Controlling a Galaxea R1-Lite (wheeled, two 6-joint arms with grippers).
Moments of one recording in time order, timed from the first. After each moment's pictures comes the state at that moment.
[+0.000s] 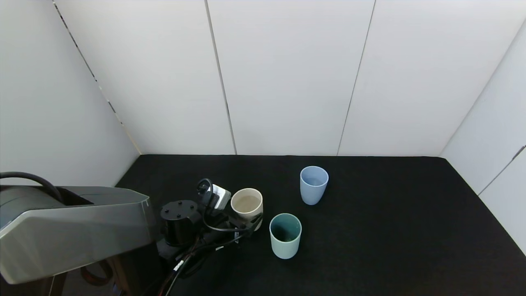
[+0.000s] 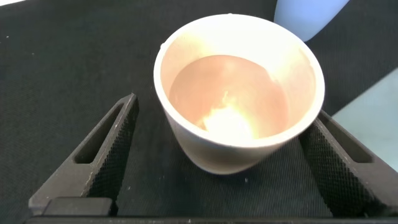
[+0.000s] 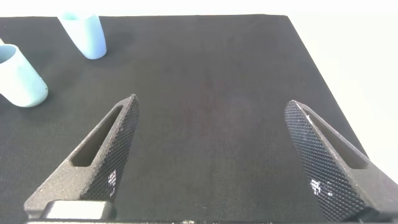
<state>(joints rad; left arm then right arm) -0.42 2.27 -0.52 -1.56 -0.12 0.05 0.00 0.00 0.00 0.00 -0.02 0.05</state>
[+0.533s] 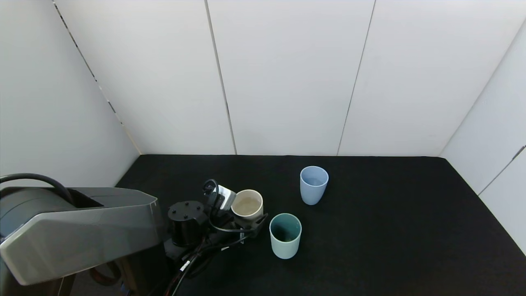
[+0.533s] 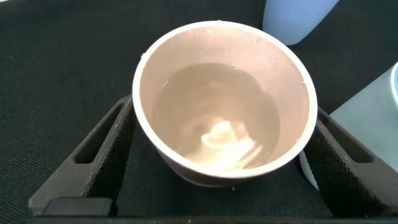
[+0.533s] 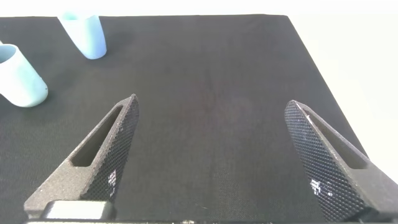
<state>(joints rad) -0.44 2.29 -0.55 -1.56 -0.12 0.03 0.00 0.00 0.00 0.00 -0.02 0.05</state>
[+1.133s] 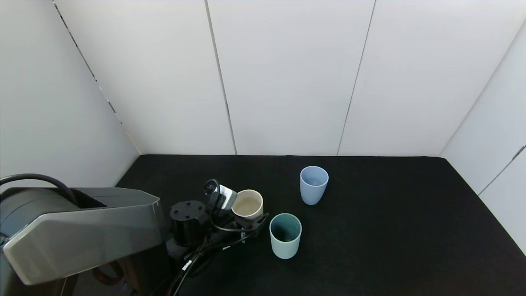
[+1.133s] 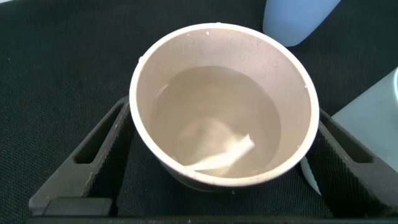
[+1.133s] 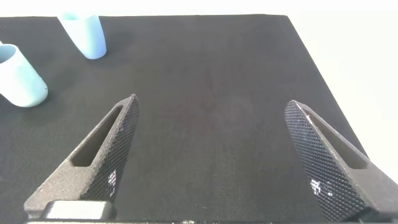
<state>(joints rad) -0.45 2.29 -0.56 -1.56 -0.12 0.03 0.00 0.00 0.00 0.00 -0.02 0.05</state>
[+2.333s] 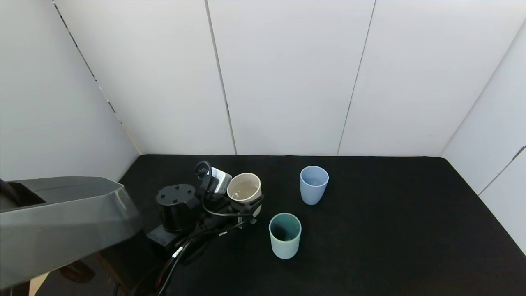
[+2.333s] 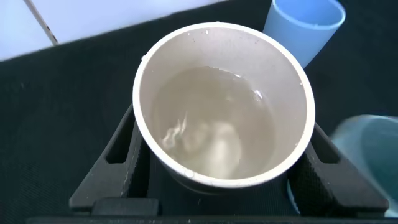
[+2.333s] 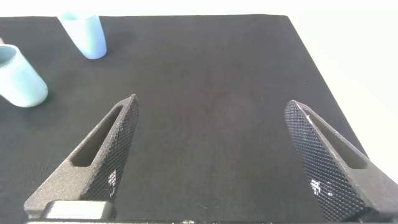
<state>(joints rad) -0.44 2.15 -0.59 -1.46 -0.13 0.04 0.00 0.00 0.00 0.00 -0.02 0.05</state>
